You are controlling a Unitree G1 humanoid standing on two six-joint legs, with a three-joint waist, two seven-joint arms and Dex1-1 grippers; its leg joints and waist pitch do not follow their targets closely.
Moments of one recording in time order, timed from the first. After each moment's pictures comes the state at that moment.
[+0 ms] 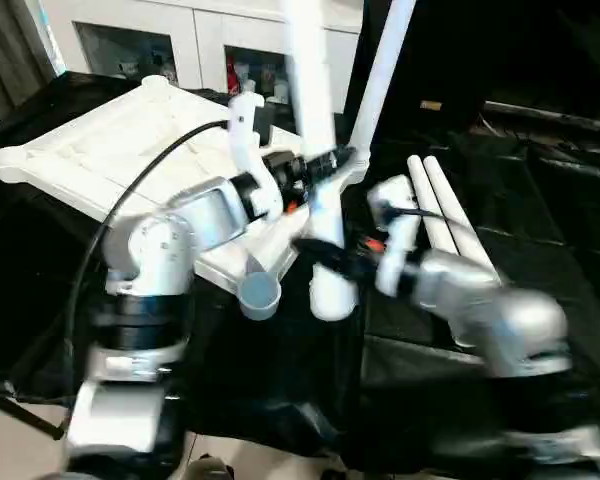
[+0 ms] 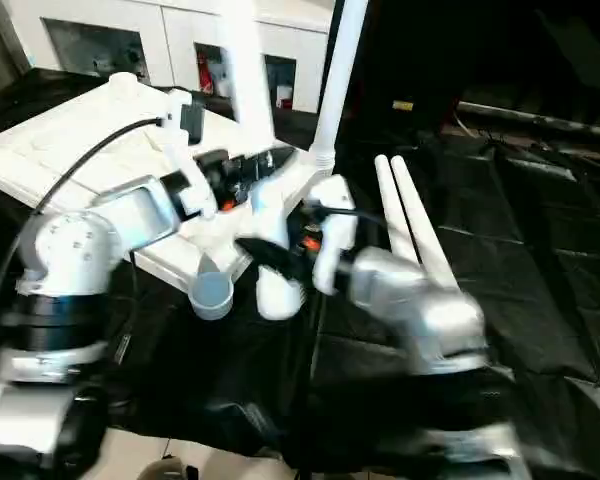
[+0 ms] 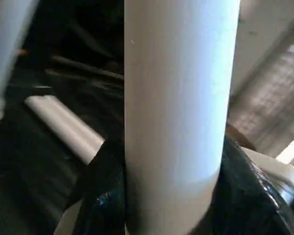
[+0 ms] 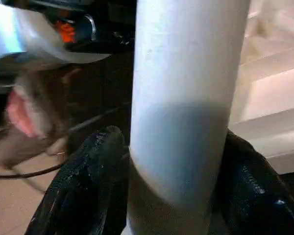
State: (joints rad) left arm -0.74 0.17 0.11 0.09 -0.73 0.97 -0.60; right arm -0.44 -0.28 0.04 -0.10 0.60 0.90 0.80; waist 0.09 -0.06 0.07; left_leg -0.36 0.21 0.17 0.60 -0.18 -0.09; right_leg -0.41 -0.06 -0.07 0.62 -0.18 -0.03
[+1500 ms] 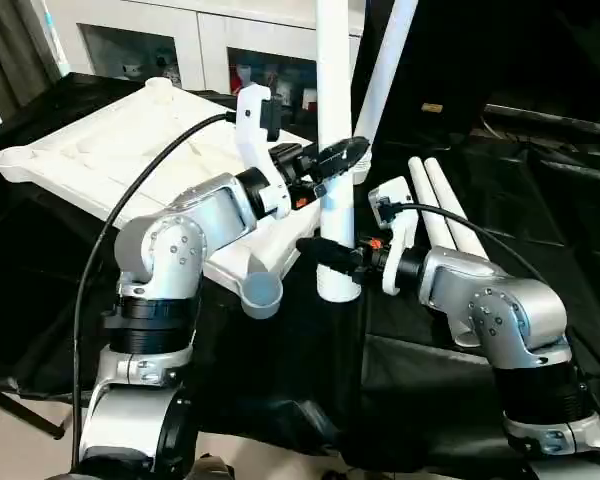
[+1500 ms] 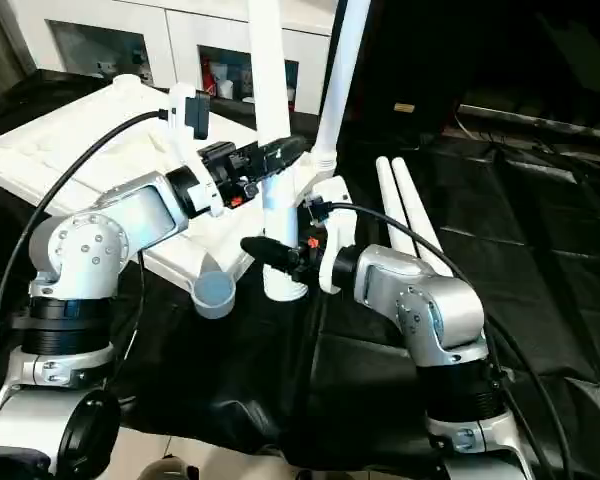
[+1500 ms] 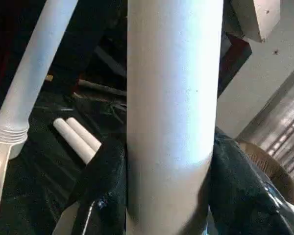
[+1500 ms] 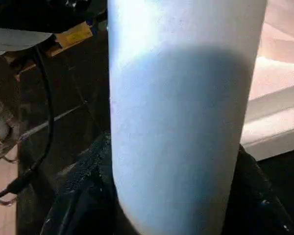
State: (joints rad) left arm -0.72 0.08 0.11 0.05 -0.66 0.85 -0.42; right arm -0.47 -0.22 0.08 -0.06 0.50 0.87 0.59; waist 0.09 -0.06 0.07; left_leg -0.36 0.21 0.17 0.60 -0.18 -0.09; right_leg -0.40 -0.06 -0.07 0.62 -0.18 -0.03
